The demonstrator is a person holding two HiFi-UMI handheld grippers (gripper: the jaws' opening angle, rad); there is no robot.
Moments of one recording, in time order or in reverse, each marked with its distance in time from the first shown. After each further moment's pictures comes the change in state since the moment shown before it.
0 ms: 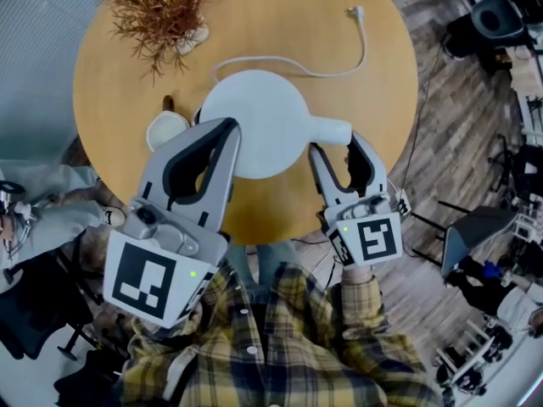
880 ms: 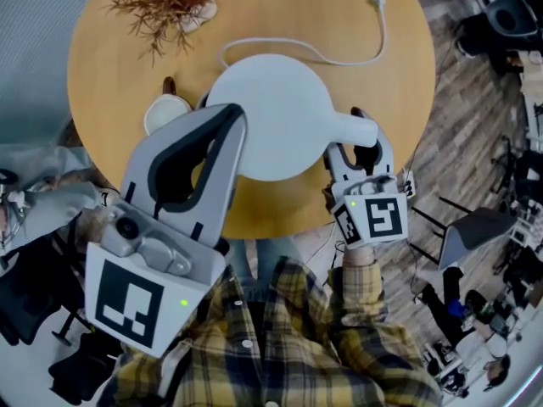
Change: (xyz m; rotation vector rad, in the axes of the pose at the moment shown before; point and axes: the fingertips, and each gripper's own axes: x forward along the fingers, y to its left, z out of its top) left arm -0.002 0.009 0.008 0.020 -0.022 -0.018; right arm 0.036 -0.018 -0.030 0.019 0.025 -0.028
